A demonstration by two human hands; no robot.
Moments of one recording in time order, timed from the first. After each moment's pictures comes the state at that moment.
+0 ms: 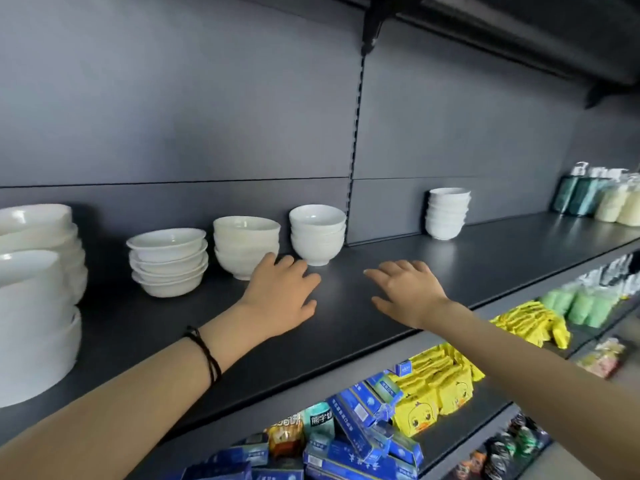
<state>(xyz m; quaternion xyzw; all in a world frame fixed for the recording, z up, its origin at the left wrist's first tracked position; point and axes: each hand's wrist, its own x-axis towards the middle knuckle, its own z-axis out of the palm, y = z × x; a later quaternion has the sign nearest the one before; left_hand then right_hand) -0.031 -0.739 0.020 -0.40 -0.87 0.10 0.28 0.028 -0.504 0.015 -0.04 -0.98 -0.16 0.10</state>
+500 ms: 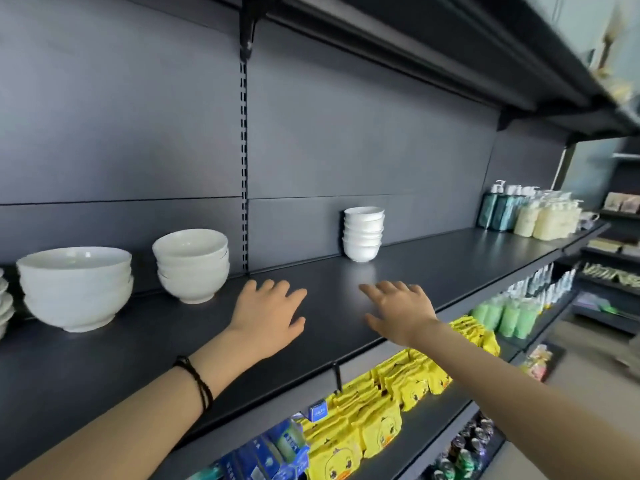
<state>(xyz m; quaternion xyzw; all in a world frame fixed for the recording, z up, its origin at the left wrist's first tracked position) -0.042 -0.521 0.011 -0.38 -0.89 0.05 0.25 0.050 -0.300 0.019 -0.14 -0.98 -0.13 0.09</state>
